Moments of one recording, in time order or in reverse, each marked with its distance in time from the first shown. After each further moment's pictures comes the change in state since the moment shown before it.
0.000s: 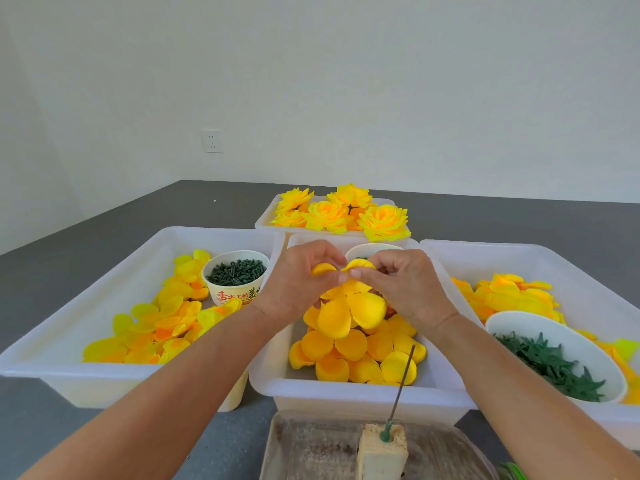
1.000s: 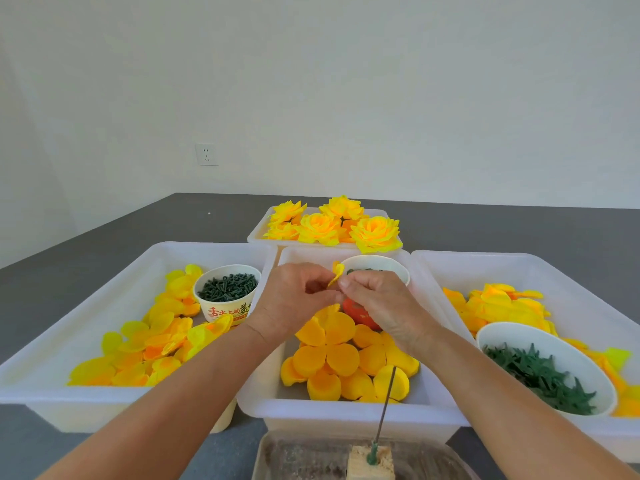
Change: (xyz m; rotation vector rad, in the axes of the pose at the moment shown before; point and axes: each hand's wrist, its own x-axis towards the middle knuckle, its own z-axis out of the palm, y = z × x) left_hand 0.001 0.000 0.006 0.094 0.024 0.062; right_hand -0.001 0.001 0.008 0.208 -0.166 0.228
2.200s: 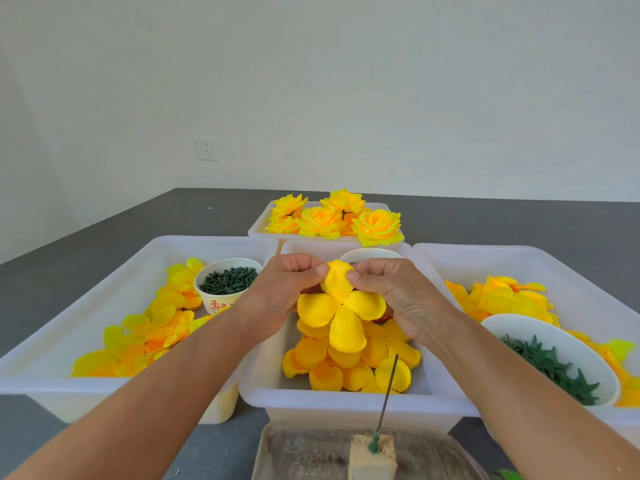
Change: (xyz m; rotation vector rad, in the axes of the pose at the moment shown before) left_hand 0.002 -0.003 -0.007 -0.576 -0.111 -0.356; right_hand 0.001 -0.006 -0.008 0.268 0.027 0.177
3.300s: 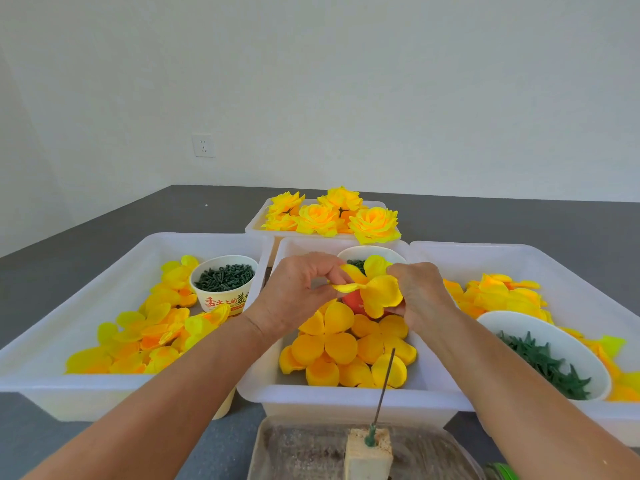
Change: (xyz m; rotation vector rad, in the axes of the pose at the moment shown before) left_hand -0.011 0.001 0.013 0.561 -0.009 0.482; right_hand 0.019 0.005 -0.014 -0.002 0.545 0.325
